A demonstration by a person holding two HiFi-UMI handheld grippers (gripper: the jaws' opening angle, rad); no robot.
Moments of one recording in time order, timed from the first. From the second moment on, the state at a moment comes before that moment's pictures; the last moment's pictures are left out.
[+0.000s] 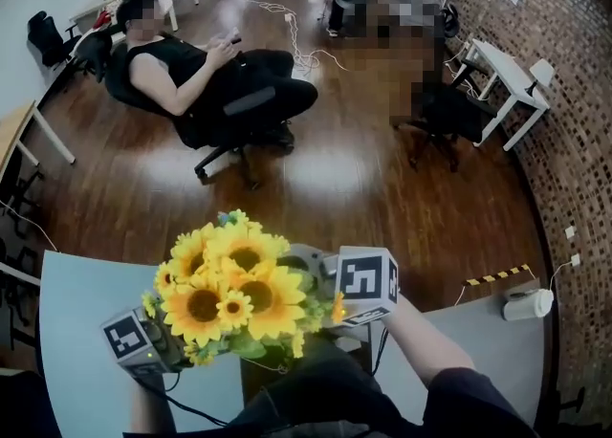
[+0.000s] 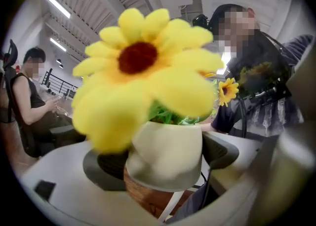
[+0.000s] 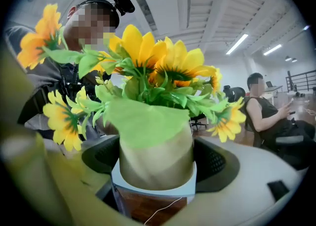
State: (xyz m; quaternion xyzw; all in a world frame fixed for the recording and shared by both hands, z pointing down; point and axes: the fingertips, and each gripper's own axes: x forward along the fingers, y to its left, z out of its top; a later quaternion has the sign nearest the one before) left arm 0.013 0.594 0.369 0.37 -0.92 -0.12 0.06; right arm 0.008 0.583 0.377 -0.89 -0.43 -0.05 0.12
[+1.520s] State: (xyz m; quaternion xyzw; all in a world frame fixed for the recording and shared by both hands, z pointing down) left arm -0.303 0.564 0.373 0.52 -0.84 -0.07 0.09; right arm -0.295 0.540 0.373 -0.80 -0.59 0.00 0.10
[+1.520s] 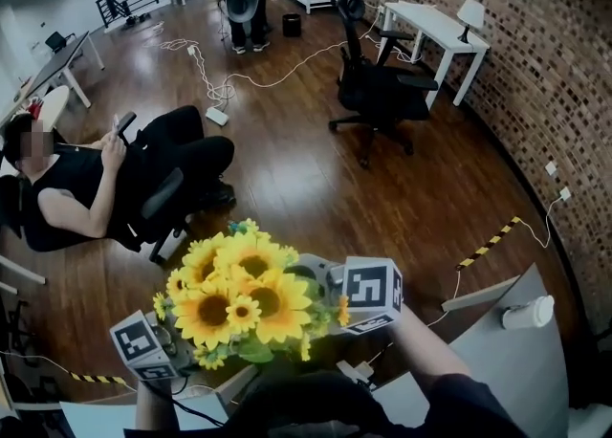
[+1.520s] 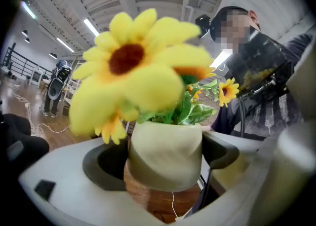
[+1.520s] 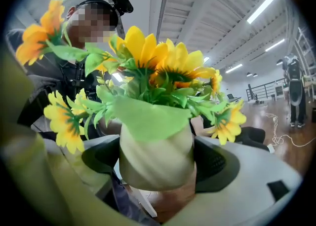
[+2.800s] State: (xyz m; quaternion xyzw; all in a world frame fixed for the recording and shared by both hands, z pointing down) left arm -0.477 0.505 0.376 0.67 -0.73 -0.08 0.08; right arm -0.463 0.485 0.370 -0.66 -0.74 0.00 0.13
